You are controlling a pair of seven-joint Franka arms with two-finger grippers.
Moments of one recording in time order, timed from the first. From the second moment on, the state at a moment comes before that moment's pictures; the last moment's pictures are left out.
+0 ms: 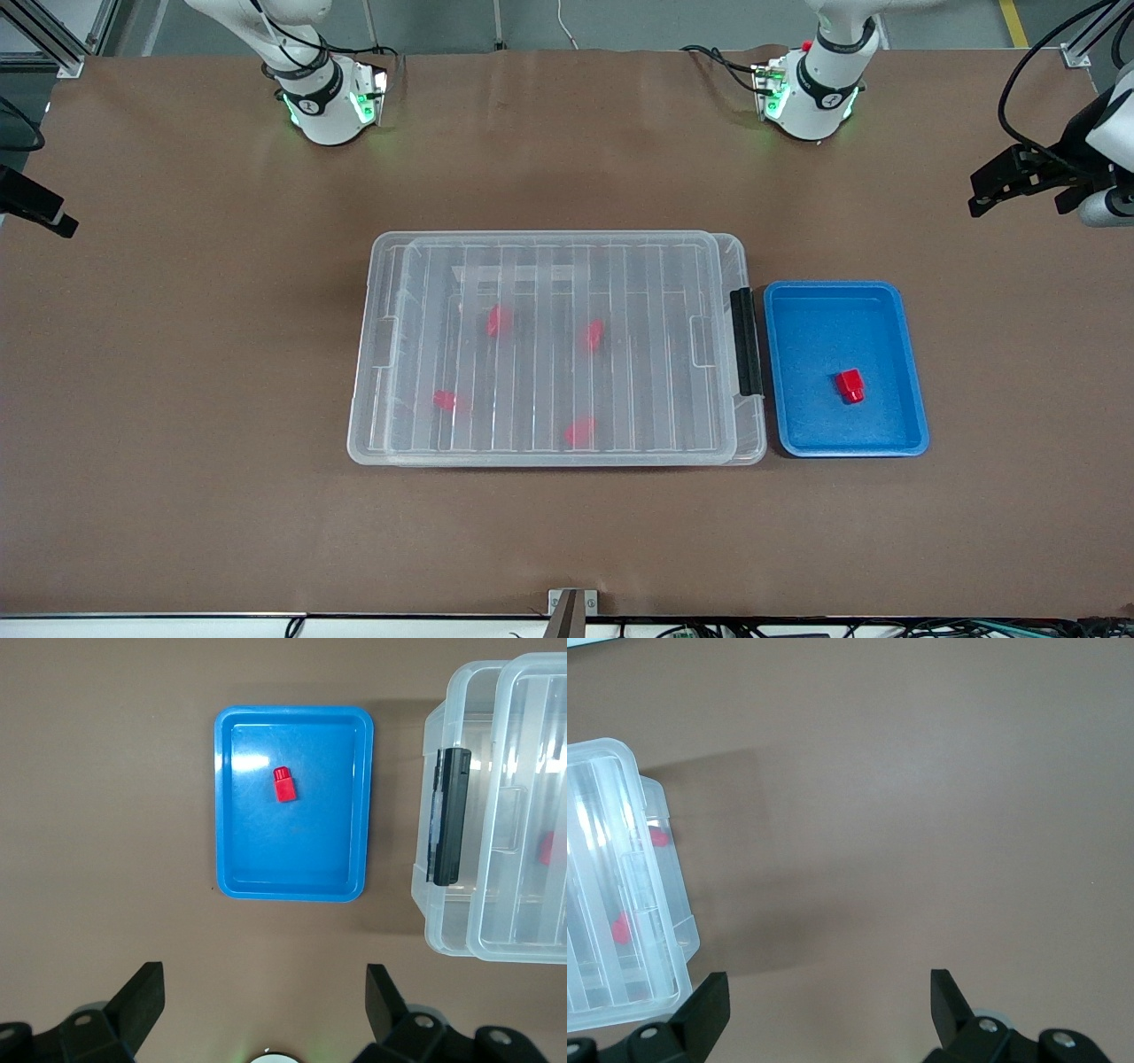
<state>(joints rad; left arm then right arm) 0.06 -0.01 -0.15 -1.48 0.03 1.45 -0.09 -0.15 0.01 0.04 -1.46 0.02 1.48 0.06</state>
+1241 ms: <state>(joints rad) 0.05 0.27 -0.15 -1.52 0.03 1.73 -0.10 0.17 0.35 0.06 -1.48 0.01 1.73 0.15</state>
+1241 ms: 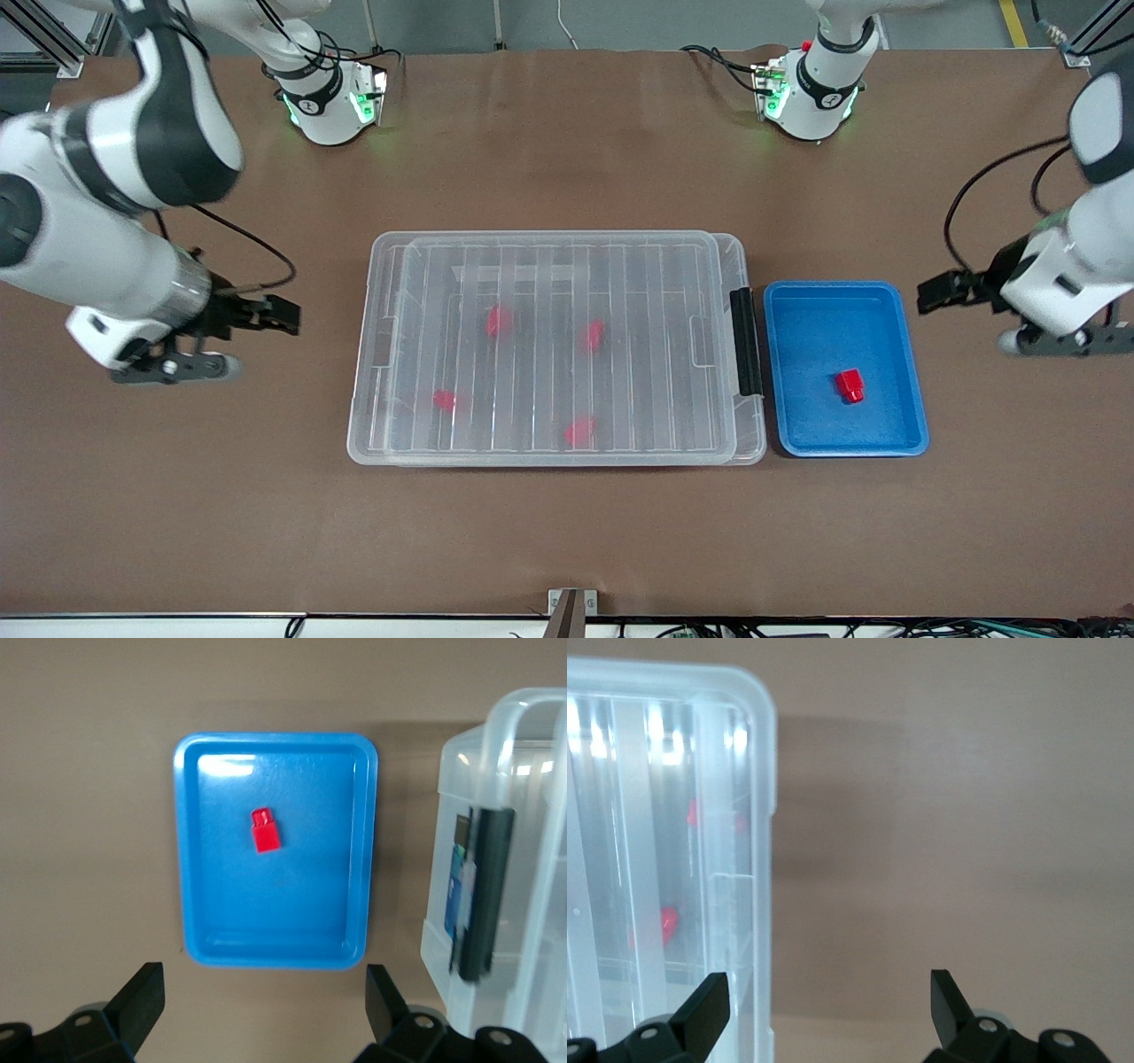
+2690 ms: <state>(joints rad) 0.07 0.57 -0.14 -1.87 0.18 2.39 -0.34 0.24 0.46 0.06 -1.60 -0.11 1.89 0.15</state>
